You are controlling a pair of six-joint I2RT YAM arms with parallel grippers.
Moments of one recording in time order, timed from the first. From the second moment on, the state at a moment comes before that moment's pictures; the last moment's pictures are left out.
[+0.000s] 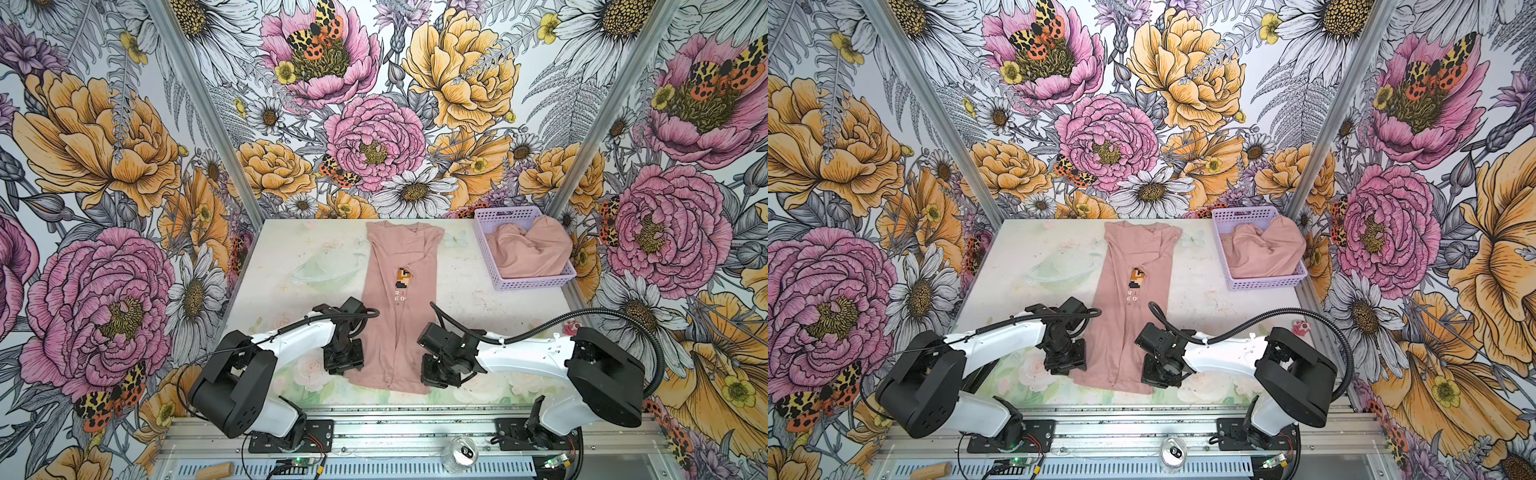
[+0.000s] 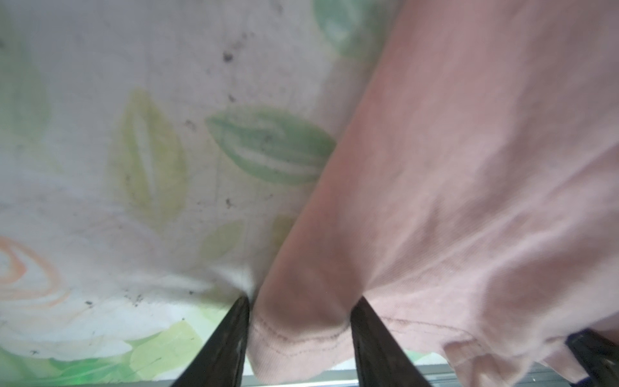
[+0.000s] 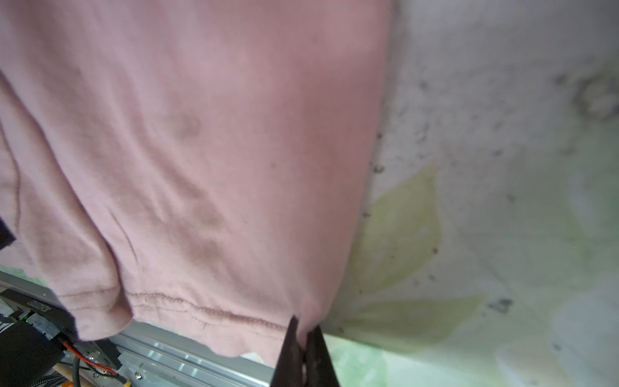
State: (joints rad) left arm -0.58 1.45 0.74 -0.88 0.16 -0.76; right arm 0.99 1.52 0.76 -0.53 -0.24 1.15
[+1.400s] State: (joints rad) left arm -0.56 1.43 1.03 -1.03 0.23 -0.75; right arm 0.78 1.34 0.91 -0.72 -0.31 1.07
